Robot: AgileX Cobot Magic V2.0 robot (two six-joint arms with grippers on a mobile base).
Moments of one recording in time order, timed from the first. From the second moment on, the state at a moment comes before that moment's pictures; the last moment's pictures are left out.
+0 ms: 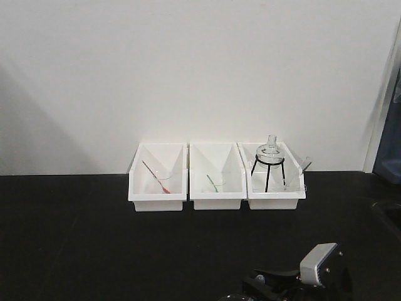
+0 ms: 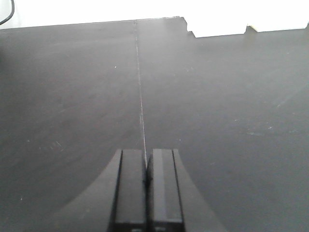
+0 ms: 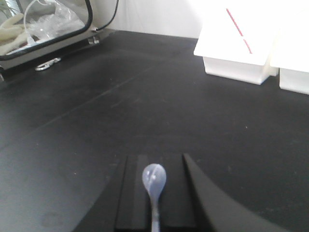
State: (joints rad) left arm -0.07 -0.01 0.03 -0.02 0.01 0.05; right arm 0.19 1.63 -0.53 -0.86 -0.96 0.61
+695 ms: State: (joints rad) left arm -0.07 -0.01 0.03 -0.02 0.01 0.05; right arm 0.19 1.48 -0.54 -0.70 -0.87 0.58
